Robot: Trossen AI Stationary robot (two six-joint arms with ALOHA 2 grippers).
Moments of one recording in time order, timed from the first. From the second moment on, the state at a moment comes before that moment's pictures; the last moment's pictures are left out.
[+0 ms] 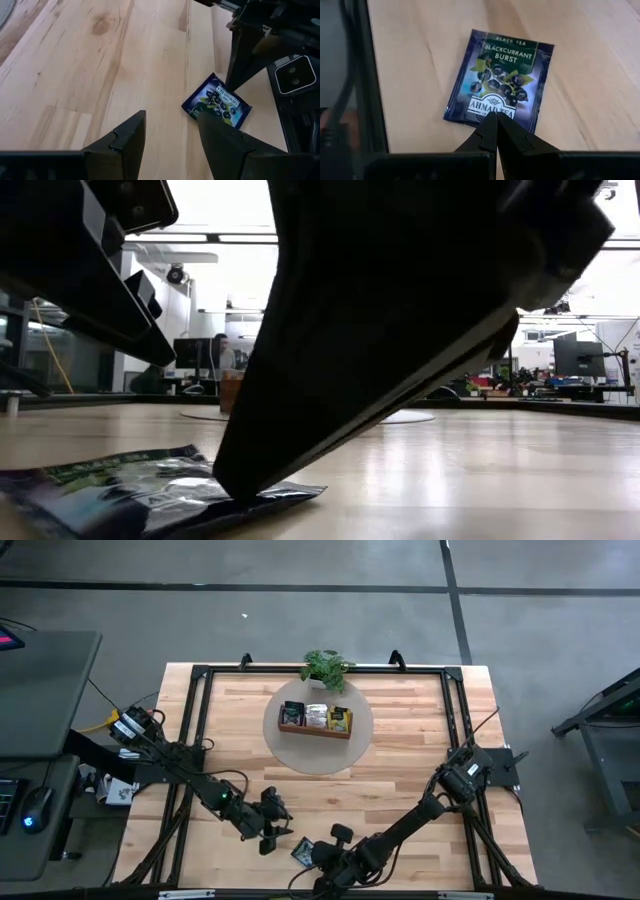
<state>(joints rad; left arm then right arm) -0.65 1.60 0.71 0.21 -0.37 -0.71 0.65 2.35 1.77 -0.46 0.43 0.93</state>
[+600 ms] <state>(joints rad) -0.65 1.60 0.71 0.15 -0.26 -0.99 0.62 2.38 1.78 -0.45 0.39 0.96</state>
